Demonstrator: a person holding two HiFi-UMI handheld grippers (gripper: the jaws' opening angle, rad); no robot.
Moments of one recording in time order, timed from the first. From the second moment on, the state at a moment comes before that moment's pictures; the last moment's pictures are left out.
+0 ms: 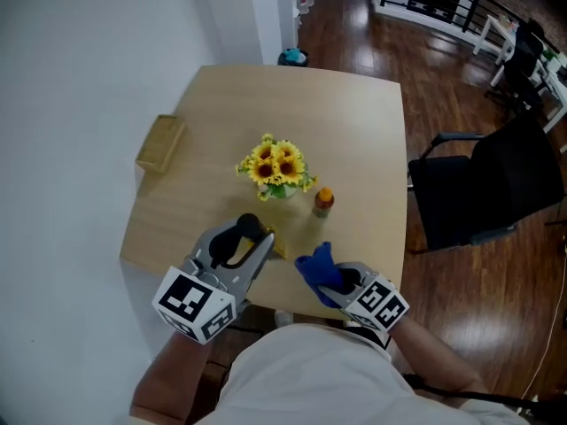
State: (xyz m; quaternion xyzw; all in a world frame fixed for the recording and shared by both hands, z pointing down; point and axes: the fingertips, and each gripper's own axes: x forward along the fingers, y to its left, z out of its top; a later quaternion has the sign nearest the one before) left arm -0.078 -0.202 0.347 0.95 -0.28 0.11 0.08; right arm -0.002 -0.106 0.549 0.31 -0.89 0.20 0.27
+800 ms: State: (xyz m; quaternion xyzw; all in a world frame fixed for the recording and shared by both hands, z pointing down) left arm -0.055 -0.317 0.551 0.93 -0.33 0.16 0.08; right arm 0.116 0.003 0.492 0.55 -0.76 0.26 0.22
